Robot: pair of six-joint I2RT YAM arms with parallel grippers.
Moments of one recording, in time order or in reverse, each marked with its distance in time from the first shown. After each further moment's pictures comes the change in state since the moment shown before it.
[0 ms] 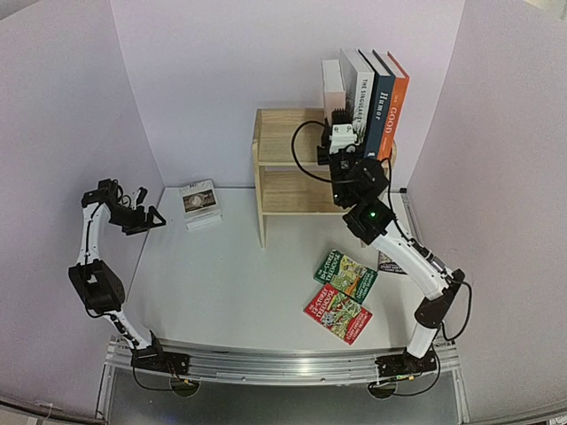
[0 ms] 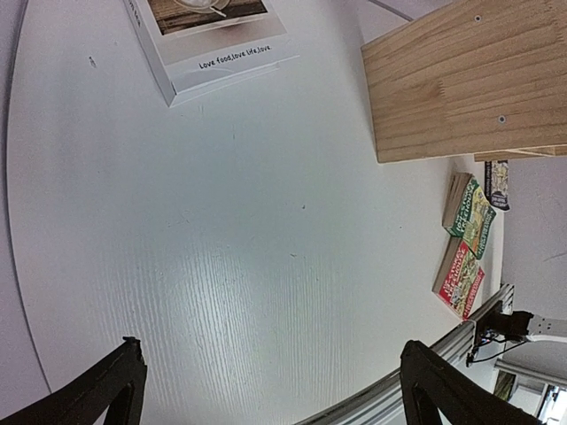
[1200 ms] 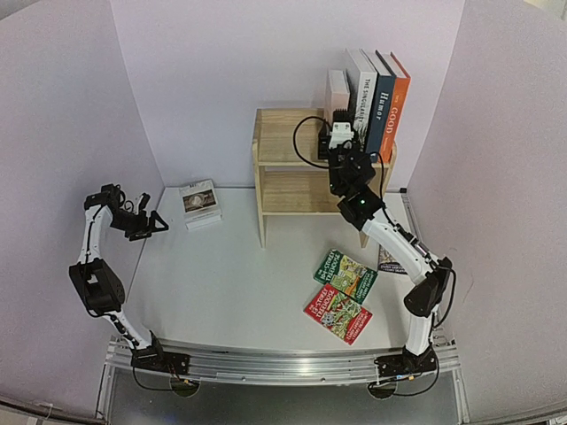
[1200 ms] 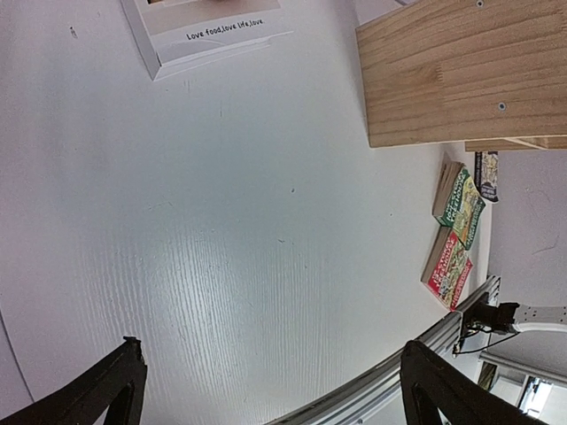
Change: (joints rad) left arm 0.000 -0.006 -0.074 0.000 0.036 -0.001; right arm -0.144 0.133 0.006 0.031 -0.056 0.156
